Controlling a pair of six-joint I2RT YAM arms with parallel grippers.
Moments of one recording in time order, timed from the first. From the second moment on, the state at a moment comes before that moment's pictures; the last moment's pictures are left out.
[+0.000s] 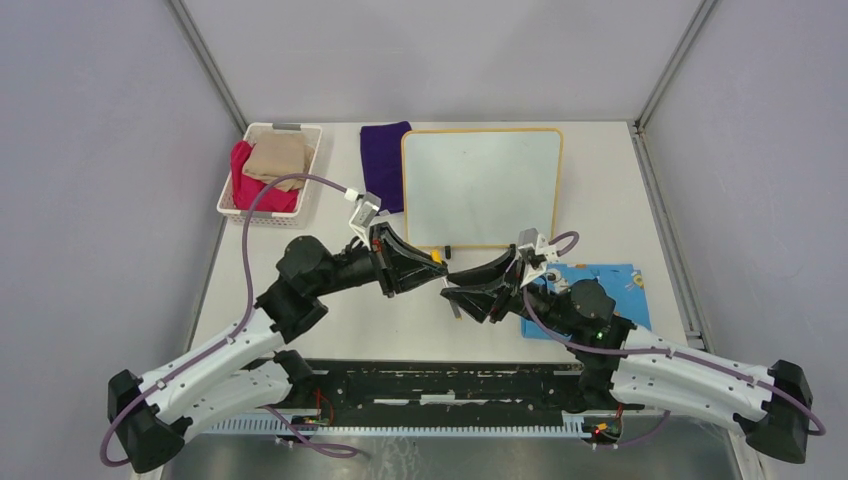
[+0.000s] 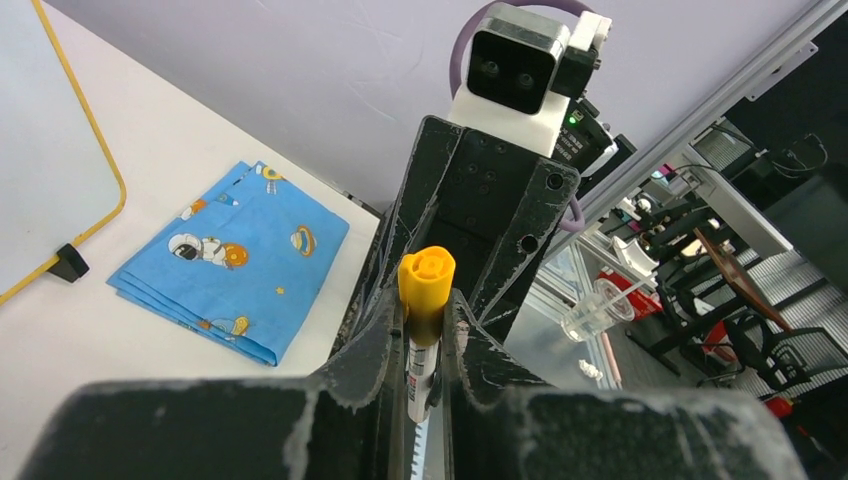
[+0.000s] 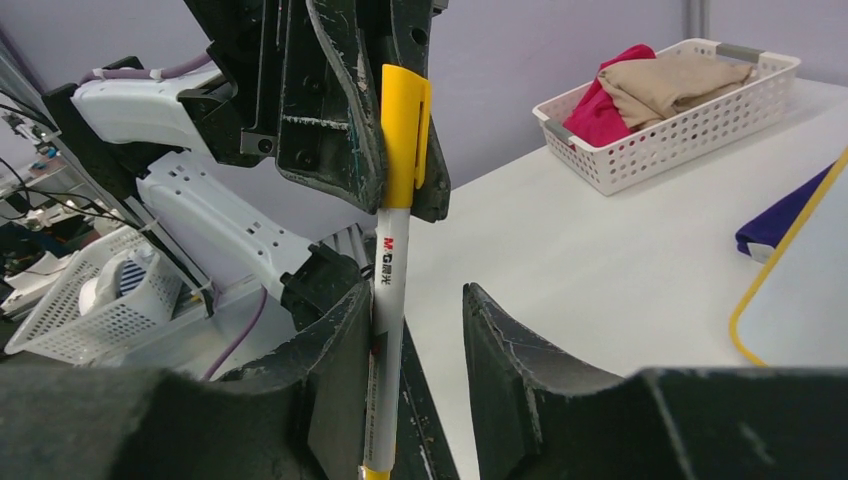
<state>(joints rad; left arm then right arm) -0.82 0.84 0.68 0.36 0.53 -0.70 1.07 0.70 0.45 0.49 -0.10 0.38</state>
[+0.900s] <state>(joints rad) -0.83 0.71 0.67 0.15 0.31 -0.67 1.07 0.62 0.31 0.46 -0.11 0.38</state>
